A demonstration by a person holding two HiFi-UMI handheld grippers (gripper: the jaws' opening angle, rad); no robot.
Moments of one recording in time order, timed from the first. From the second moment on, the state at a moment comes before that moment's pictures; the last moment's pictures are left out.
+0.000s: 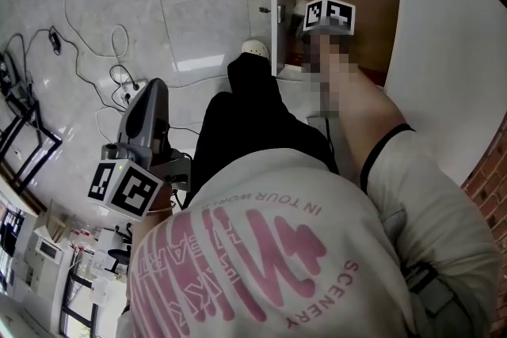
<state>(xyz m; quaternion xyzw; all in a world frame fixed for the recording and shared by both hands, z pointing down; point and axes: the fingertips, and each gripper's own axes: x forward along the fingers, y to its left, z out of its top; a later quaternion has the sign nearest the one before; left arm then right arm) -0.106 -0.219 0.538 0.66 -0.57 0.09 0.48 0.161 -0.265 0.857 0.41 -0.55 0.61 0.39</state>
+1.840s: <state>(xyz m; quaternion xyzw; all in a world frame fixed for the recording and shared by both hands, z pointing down) -0.087 -0.247 0.515 0.69 -0.55 0.08 0.47 0.167 -0.246 0.839 0.40 -0.56 0.59 0.43</state>
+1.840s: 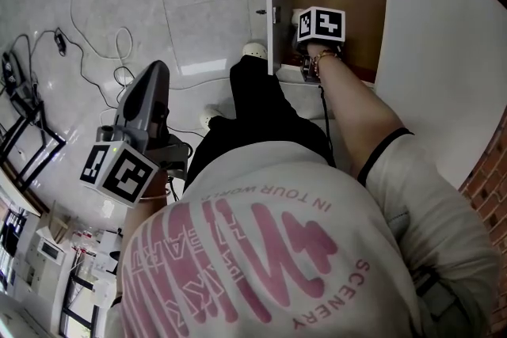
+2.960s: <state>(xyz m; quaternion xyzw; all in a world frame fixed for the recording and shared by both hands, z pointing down) -0.133 -0.242 0.457 0.74 -0.53 -0.01 0.42 0.166 -0.242 0.746 0.47 -0.57 0.53 0.42</state>
